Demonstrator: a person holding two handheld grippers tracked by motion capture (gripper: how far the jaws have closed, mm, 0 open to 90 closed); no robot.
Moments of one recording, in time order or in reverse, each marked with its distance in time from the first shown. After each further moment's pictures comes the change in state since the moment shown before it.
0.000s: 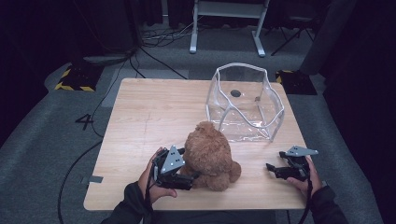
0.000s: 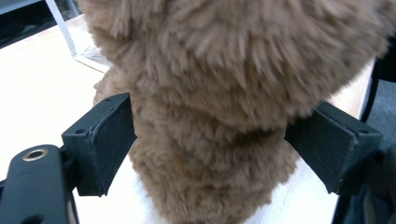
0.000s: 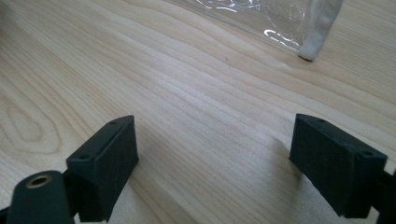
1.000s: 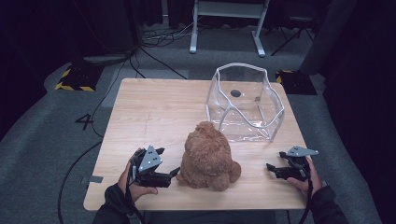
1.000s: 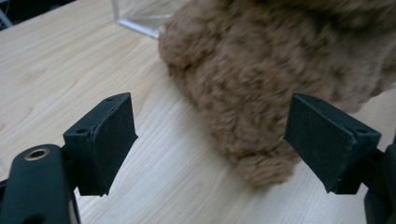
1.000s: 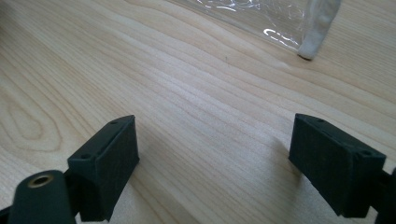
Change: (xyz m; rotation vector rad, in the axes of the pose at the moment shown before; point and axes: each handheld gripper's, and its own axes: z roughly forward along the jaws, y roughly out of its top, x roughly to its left) left arm 0.034 -0.034 -0.030 0.043 0.056 -0.002; right arm -0.001 -0.001 -0.001 -0.002 0.001 -0.003
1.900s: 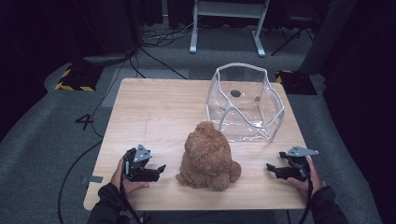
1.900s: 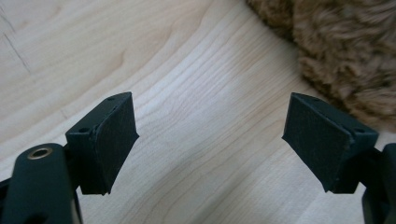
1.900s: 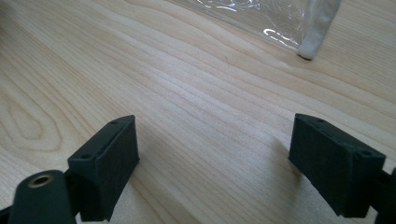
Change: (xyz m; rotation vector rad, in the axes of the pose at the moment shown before) left arm 0.048 -0.051 0.021 0.156 0.093 -0.122; right arm 0.000 0.000 0.000 0.000 -0.001 0.000
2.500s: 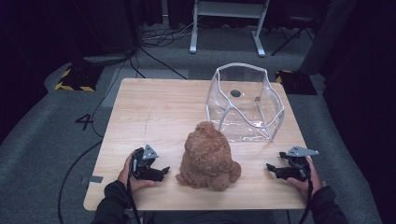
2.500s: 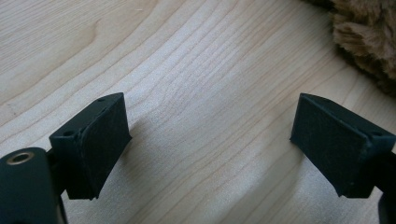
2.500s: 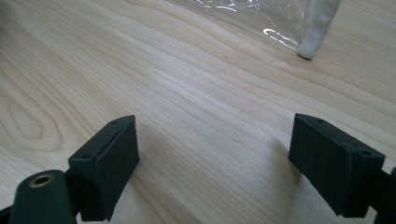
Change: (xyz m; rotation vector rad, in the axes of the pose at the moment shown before) left arm 0.007 -0.009 0.039 0.093 -0.024 0.006; right arm 0.000 0.000 0.000 0.000 -0.002 0.001
